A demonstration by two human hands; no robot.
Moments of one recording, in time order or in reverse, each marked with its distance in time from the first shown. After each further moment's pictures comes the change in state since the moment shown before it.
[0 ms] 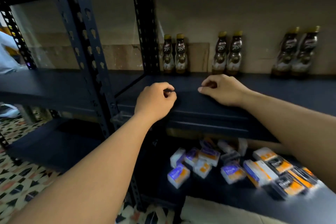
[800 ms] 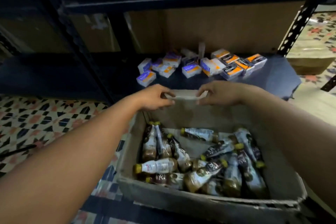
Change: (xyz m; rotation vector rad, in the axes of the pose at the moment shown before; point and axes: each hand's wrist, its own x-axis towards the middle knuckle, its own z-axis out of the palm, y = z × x) left_hand -0.262 0.018 0.128 -0.041 -0.950 0.009; right_hand -0.308 0.125 0.101 -0.108 -0.552 0.170
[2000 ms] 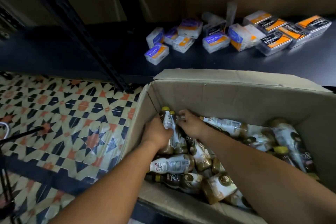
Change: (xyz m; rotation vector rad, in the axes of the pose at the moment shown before) left_hand 0.004 -0.101 0.157 -0.280 0.344 -0.551; right_hand 0.160 0.000 0.255 0.640 -0.073 0.137
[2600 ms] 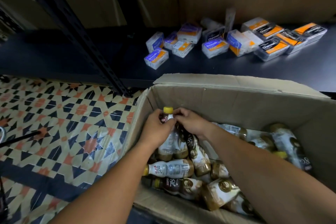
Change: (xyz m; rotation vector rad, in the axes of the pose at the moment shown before) left_hand 0.006 0.010 -0.009 -0.427 0.011 0.101; right_hand 0.001 -0.019 -0.014 0.406 -0.091 -0.070
